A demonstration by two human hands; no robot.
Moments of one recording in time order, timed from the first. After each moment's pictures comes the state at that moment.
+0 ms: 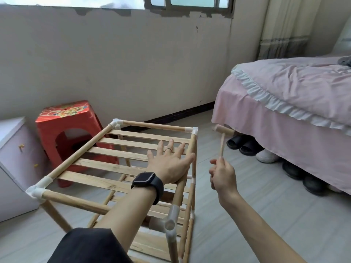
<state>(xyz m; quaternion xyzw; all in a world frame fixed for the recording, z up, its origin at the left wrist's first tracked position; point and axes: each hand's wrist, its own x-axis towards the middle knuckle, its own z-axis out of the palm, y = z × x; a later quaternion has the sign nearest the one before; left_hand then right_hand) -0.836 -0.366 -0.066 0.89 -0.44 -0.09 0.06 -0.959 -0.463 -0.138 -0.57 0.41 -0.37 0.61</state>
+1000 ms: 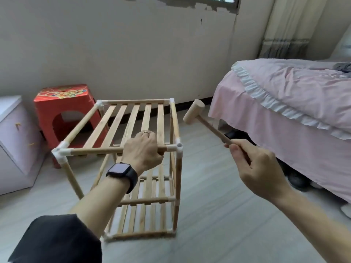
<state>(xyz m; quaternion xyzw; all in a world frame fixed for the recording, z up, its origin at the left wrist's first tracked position) -0.817 -0.305 -0.073 0.87 -0.45 0.16 0.08 -1.079 -0.445 -0.054 -0.89 0.21 -0.36 0.17</state>
